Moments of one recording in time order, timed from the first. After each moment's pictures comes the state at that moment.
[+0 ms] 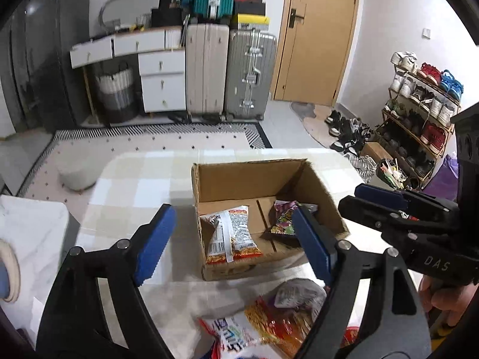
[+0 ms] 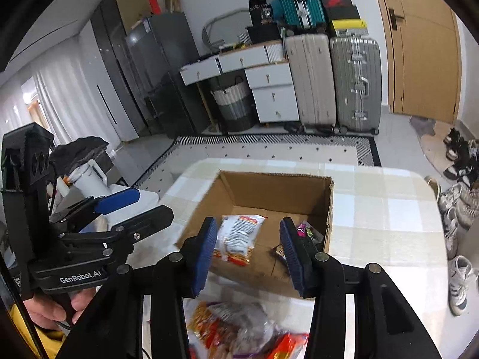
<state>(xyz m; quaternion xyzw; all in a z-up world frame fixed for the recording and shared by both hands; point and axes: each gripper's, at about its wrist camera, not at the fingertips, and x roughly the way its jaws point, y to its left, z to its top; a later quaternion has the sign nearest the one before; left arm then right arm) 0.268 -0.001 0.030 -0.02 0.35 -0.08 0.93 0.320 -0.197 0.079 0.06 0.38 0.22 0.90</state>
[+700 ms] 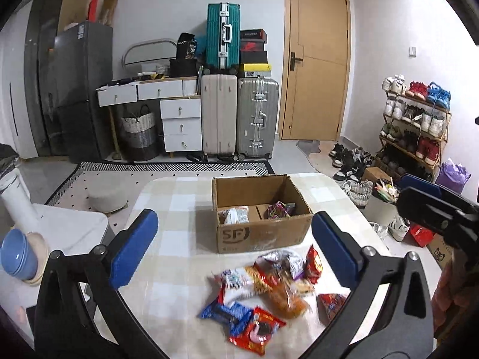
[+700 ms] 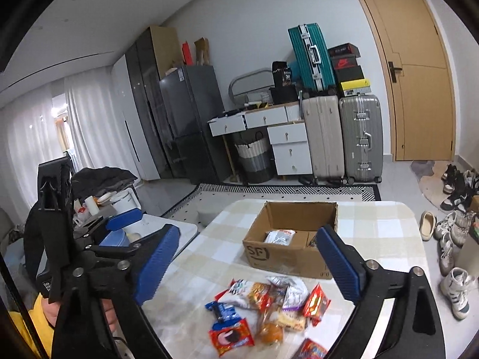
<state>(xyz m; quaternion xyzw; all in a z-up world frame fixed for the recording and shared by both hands) 0.028 0.015 0.125 -0.01 0.24 -0.05 0.97 0.120 -0.212 0.169 0.08 0.24 0.24 0.94</state>
